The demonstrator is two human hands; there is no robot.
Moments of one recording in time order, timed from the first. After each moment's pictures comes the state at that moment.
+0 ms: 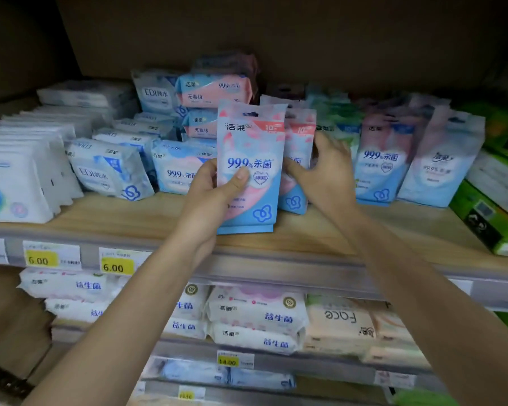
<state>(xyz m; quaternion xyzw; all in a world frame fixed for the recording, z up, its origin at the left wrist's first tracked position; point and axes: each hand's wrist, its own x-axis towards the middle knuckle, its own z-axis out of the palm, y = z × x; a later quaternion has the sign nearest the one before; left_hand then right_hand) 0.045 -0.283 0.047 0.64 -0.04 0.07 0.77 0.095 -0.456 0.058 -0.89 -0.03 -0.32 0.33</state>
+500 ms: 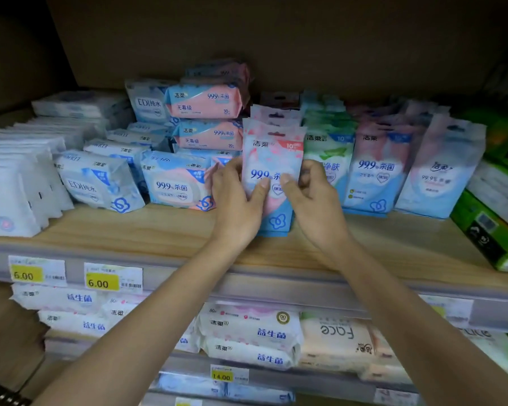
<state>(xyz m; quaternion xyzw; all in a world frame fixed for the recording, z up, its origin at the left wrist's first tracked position) 0.083 -0.332 0.030 0.79 -0.06 0.25 0.56 0.078 -0.457 0.041 -0.82 -0.08 -0.21 0.53</state>
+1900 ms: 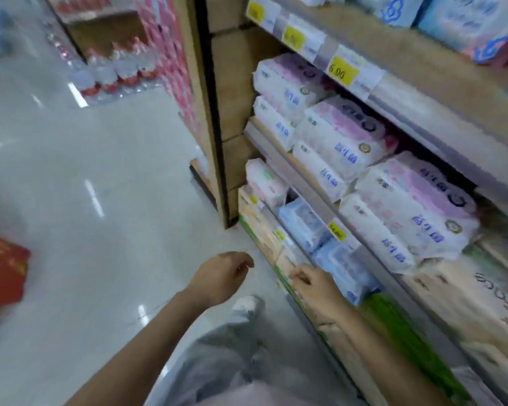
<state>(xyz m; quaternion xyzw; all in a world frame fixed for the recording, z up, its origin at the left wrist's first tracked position) -0.267 -0.238 -0.229 0.92 0.24 -0.03 0.32 -0.111 -0.403 -0.247 -0.84 -0.30 0.36 0.27</state>
